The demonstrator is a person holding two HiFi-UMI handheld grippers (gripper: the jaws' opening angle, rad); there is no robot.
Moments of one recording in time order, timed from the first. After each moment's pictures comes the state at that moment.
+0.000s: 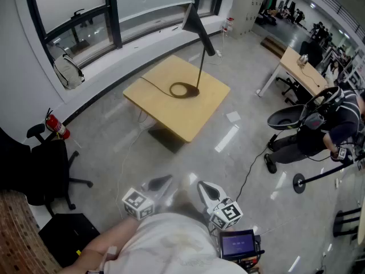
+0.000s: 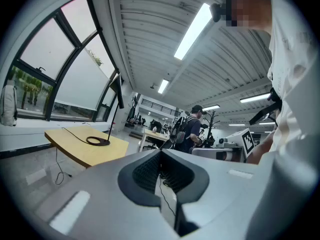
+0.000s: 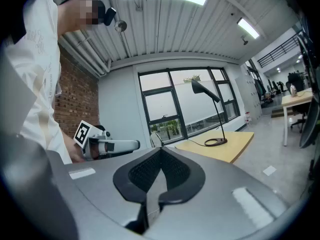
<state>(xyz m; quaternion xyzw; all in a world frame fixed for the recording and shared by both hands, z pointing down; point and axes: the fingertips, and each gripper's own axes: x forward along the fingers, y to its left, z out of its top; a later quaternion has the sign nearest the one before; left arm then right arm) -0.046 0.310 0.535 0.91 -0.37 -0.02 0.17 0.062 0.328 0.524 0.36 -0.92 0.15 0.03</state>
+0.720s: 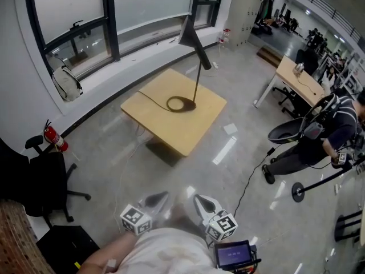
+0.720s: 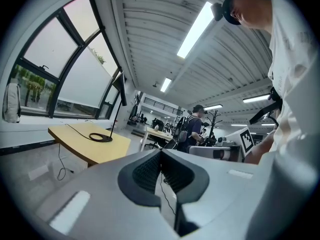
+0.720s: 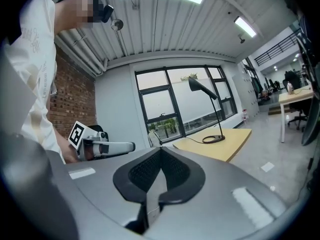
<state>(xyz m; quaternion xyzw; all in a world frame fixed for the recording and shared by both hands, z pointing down) -0.052 0.312 0.549 0.91 -0.38 -0.02 0.19 0.056 0.319 0.543 0.38 -0.91 0.16 0.03</state>
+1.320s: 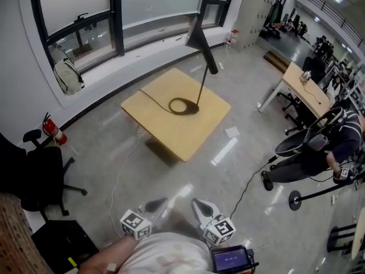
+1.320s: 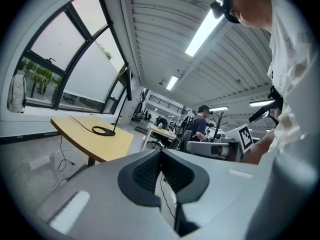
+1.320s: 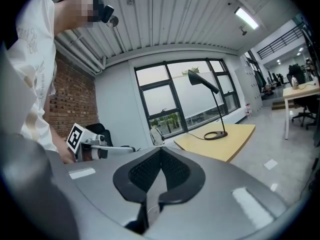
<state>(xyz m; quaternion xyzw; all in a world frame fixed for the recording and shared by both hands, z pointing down) -0.038 0.296 0.564 0.89 -0.39 -0.02 0.22 0.061 0.292 0.547 0.36 -0.92 0.18 0.04</state>
